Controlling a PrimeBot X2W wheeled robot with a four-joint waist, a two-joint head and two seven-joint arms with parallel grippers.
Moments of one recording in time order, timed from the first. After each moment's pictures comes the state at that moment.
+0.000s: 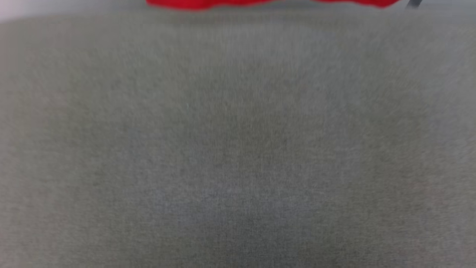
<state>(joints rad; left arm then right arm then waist) -1.72 0.43 -0.40 0.88 -0.73 -0.08 0.23 -1.66 -0.29 0.19 0.85 0.28 0.13 -0.15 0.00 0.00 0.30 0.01</state>
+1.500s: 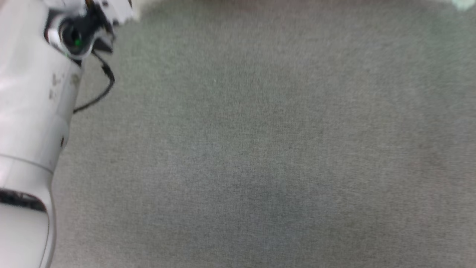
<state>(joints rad) -1.40 0.36 -0.60 1.00 -1.09 -0.13 0.31 -1.34 -0.28 -0.03 1.01 0.63 0.13 0.29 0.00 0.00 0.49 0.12</state>
